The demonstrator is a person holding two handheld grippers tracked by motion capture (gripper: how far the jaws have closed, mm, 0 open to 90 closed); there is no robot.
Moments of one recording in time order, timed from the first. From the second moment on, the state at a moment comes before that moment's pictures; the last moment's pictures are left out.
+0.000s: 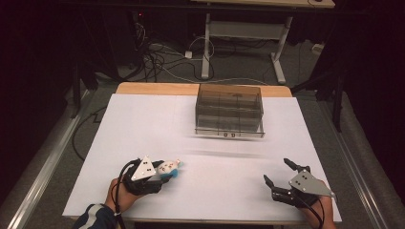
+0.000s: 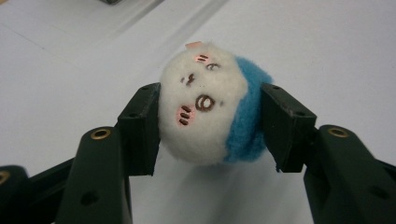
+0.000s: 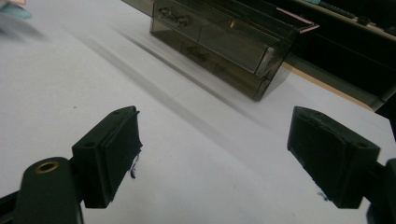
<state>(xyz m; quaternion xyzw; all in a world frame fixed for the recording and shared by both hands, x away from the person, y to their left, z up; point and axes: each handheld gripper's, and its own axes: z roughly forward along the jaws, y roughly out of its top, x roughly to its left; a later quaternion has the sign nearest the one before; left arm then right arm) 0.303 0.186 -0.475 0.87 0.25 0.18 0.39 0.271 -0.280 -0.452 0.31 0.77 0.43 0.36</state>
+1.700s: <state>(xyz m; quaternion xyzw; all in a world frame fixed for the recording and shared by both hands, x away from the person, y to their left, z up) 0.322 0.200 -0.440 0.83 0.26 0.25 0.43 0.273 -0.273 -0.458 0.31 0.78 0.43 0.33</state>
